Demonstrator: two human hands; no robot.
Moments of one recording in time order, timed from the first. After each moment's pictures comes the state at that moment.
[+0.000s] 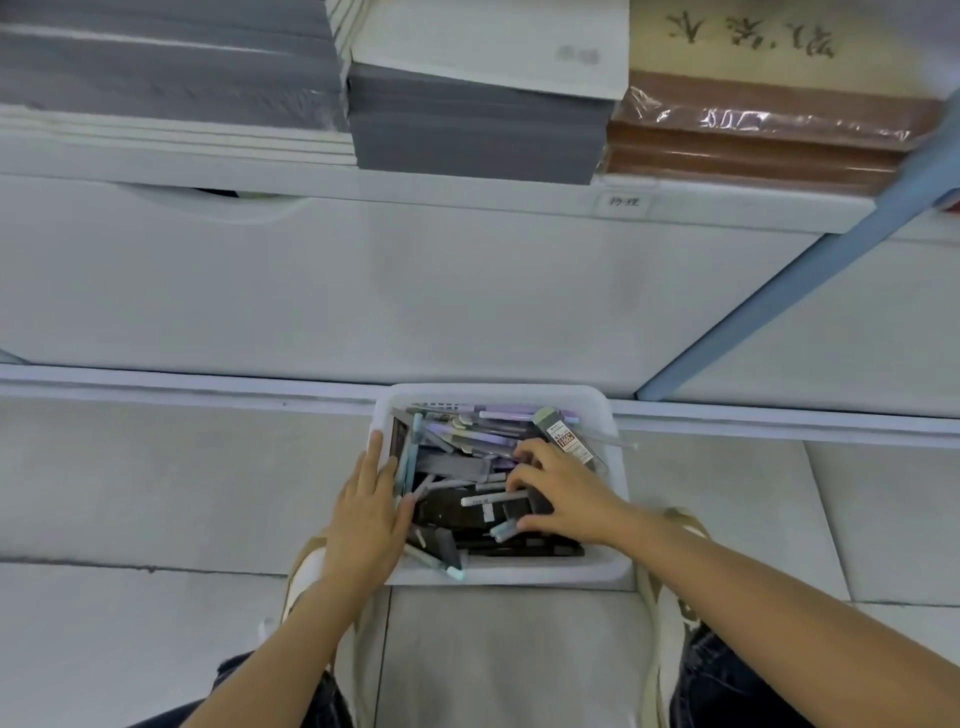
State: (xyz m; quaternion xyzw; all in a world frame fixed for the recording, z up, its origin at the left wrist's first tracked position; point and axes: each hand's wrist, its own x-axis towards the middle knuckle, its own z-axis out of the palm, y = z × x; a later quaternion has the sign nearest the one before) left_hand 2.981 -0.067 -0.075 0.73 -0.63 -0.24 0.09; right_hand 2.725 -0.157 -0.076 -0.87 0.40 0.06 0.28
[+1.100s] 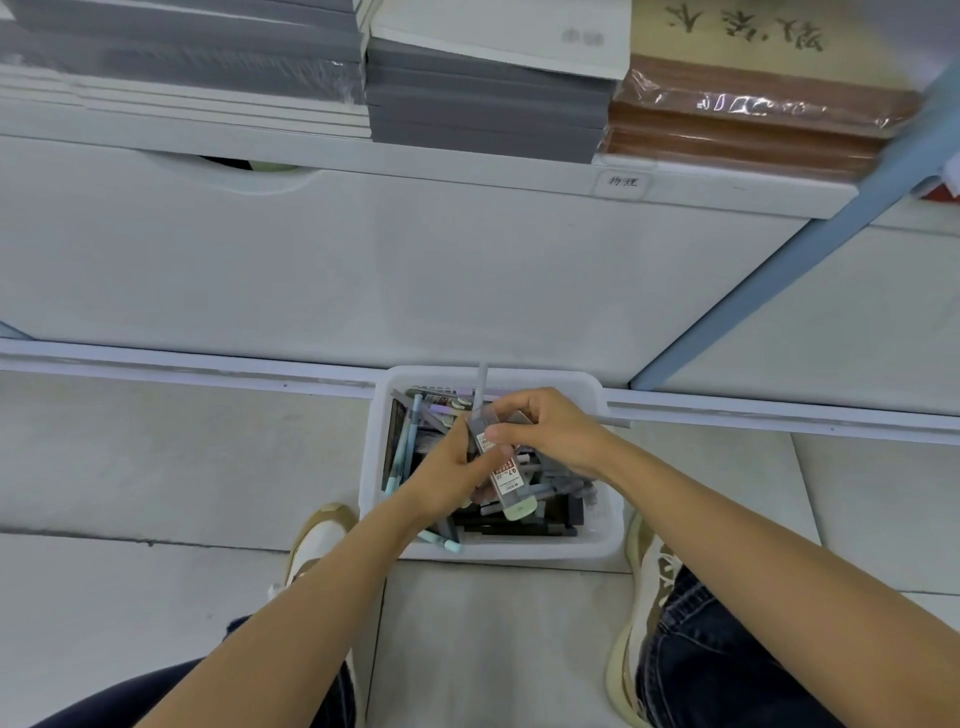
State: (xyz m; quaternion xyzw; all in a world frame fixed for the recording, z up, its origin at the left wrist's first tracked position) left_hand 2.917 -0.103 -0.016 0.52 -0.47 -0.64 0.32; right_hand 2.759 -0.180 -0.013 -0.62 0.45 -0.13 0.63
